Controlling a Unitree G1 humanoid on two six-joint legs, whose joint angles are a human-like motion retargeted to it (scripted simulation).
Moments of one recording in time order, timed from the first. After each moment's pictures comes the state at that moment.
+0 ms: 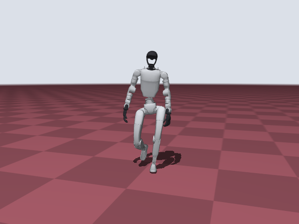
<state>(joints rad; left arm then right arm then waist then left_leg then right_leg) -0.13 0.27 -0.34 1.27 0.10 0.00 -0.09 -0.08 -0.25 0.21 1.27 0.06 0.02 0.10 -0.04 -0.23 0.13 -0.33 -0.26 0.12 0.44 -0.29 0.13 -0.20 -0.27 -0.15 1.27 -0.19 0.15</state>
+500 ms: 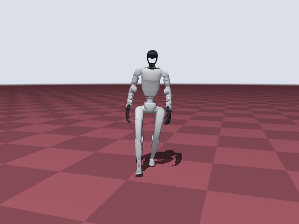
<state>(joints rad) -0.24 0.26 -0.36 1.15 0.02 -0.05 -0.04 -0.08 -0.24 0.23 1.25 0.11 0.01 0.07 -0.11 -0.04 0.17 0.00 -0.16 -0.09 0.43 -0.53 0.12 -0.43 -0.06 -0.16 0.33 -0.19 0.15</state>
